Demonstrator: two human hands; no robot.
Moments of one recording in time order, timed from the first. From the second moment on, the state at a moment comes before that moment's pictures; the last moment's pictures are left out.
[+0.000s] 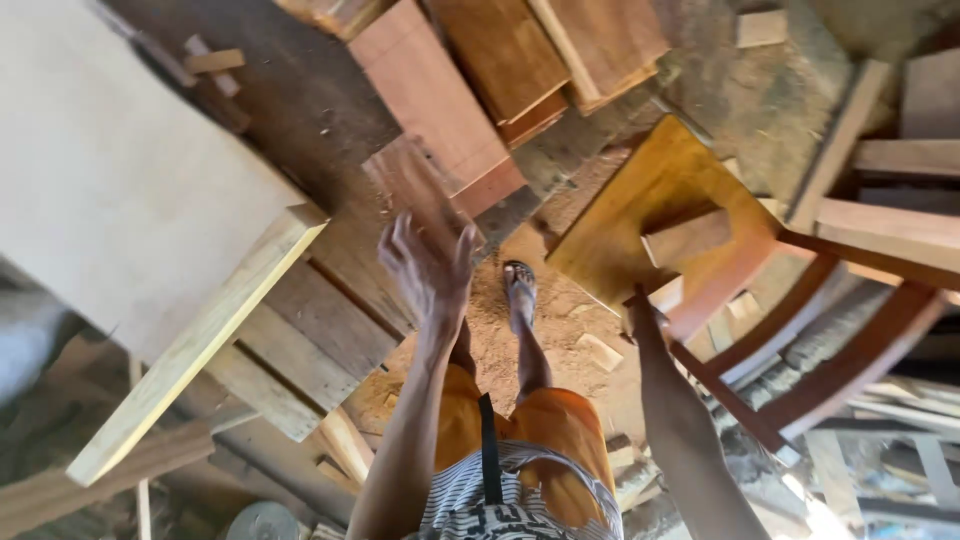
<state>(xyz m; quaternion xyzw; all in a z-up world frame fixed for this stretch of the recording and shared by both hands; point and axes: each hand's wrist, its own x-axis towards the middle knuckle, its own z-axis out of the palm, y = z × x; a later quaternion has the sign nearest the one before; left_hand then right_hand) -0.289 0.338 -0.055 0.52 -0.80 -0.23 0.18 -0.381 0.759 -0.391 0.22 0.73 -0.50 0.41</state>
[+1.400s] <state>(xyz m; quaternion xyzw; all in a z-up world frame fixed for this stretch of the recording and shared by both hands) -0.055 0.141 0.059 0.41 -0.86 -0.25 0.15 -0.293 0.387 0.046 -0.14 0.62 -0.53 0.56</state>
